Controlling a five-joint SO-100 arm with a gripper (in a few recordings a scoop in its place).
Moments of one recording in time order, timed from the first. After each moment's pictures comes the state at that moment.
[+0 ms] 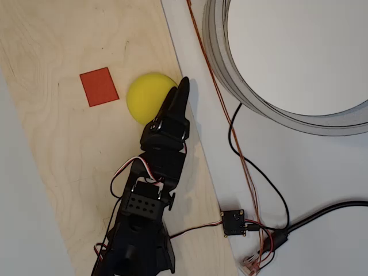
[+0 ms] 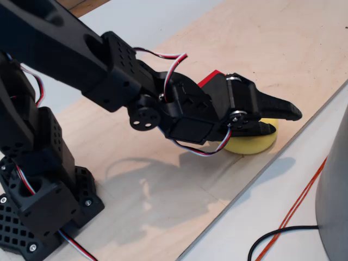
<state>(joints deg) 120.9 90.3 149.3 -19.8 21.9</state>
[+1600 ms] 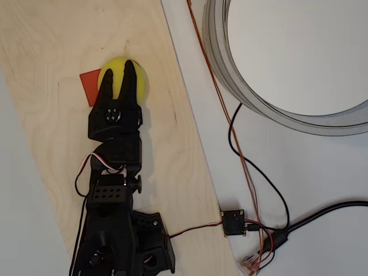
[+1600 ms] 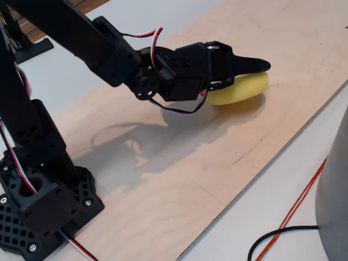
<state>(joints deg) 101.2 82.5 148.0 -32.9 53.8</state>
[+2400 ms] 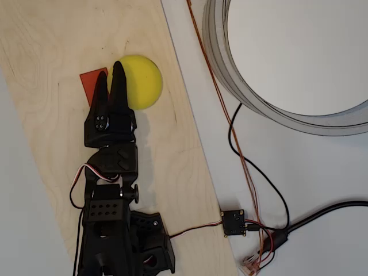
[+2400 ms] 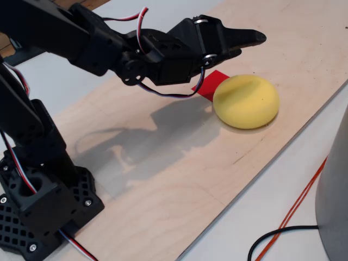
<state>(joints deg) 101.2 99.2 150.9 -24.3 41.0</state>
